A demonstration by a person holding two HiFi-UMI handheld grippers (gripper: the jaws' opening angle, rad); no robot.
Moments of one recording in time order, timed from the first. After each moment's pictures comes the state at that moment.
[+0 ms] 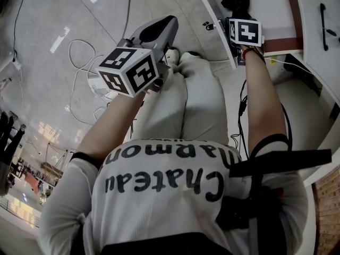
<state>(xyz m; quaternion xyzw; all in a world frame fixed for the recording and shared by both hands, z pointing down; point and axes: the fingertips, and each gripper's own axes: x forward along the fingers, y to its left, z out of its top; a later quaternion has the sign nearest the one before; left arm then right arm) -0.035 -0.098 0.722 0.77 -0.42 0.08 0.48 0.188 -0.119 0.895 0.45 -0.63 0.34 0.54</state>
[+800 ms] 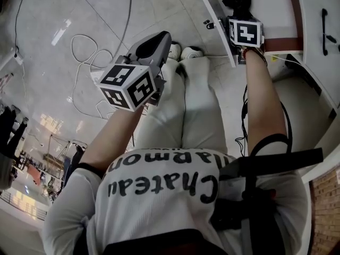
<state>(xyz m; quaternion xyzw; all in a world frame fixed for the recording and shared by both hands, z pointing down) -0.048 -0.059 0.721 0.73 -0.44 0.14 0.51 0.189 -0.117 0.895 0.43 -0.63 0.34 0.55</state>
